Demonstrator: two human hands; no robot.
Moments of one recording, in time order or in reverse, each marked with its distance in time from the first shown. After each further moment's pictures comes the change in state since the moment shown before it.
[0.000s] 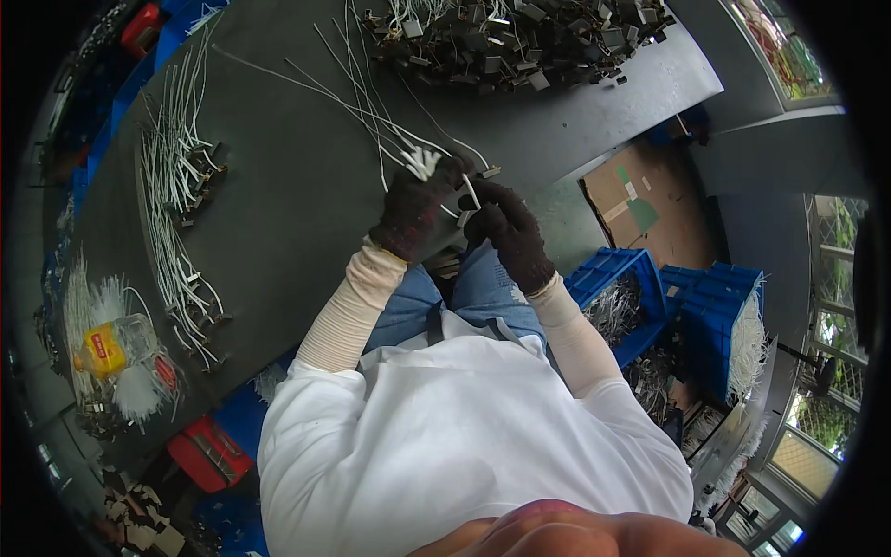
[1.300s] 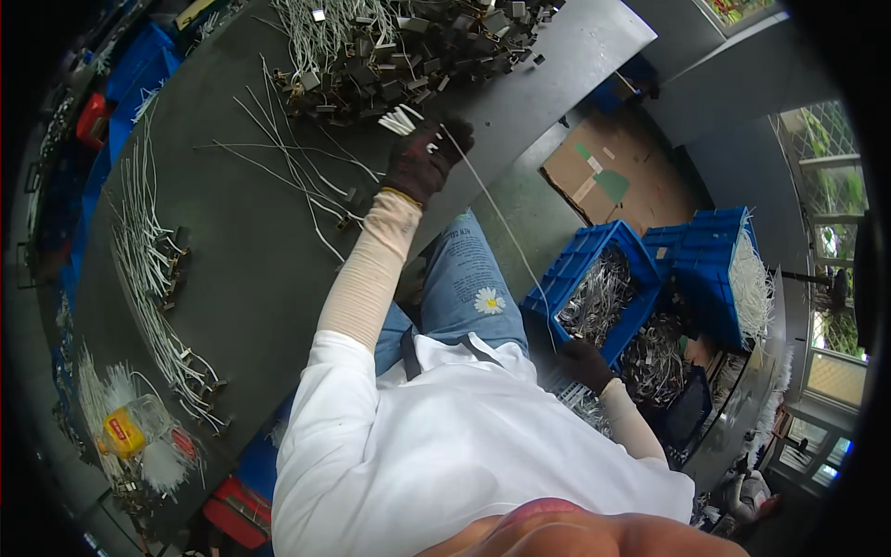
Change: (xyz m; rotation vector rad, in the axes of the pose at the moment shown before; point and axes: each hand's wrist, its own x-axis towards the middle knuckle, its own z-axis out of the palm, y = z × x) left_hand 0.135 -0.055 0.094 -0.717 -0.268 -0.342; right_hand -0.287 0.073 -0.189 -0.706 0.098 0.579
